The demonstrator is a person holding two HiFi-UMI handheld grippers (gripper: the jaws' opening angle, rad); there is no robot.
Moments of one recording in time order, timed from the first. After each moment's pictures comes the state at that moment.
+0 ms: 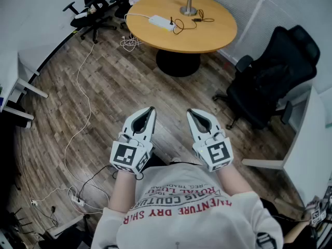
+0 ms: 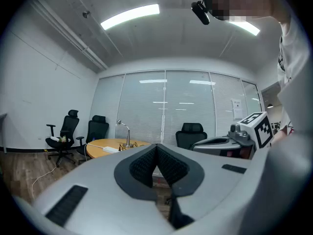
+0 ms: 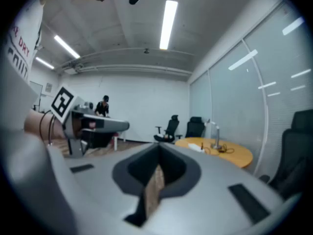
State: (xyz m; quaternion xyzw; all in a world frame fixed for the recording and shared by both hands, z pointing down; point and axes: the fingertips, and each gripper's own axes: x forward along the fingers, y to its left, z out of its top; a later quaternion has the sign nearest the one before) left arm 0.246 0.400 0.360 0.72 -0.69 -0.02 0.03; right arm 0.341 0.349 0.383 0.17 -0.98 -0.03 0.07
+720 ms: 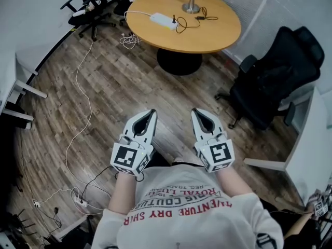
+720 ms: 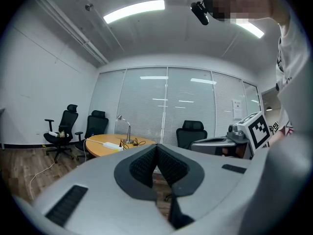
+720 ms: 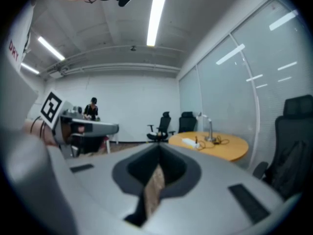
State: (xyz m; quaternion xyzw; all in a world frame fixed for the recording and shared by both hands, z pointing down) left arm 0.212 0.381 0.379 0.73 -0.68 -0.01 0.06; right arm 0.315 0.315 0.401 0.23 -0.97 0.02 0.08
